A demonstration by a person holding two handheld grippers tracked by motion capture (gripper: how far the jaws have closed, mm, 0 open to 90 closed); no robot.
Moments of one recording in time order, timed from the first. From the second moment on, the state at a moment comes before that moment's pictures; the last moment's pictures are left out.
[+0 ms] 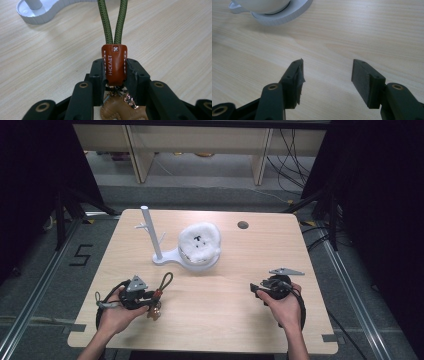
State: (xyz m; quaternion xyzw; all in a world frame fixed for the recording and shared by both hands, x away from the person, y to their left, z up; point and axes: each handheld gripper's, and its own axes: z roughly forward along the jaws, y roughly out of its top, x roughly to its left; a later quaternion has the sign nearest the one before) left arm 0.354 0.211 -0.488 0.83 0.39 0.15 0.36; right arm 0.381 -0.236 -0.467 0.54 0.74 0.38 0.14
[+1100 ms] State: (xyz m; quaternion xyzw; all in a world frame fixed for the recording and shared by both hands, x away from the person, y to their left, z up) left arm 0.333 0.228 -0.479 0.73 0.41 0.23 0.50; right arm 0.379 -0.234 -0.469 0.54 0.74 0.38 0.14
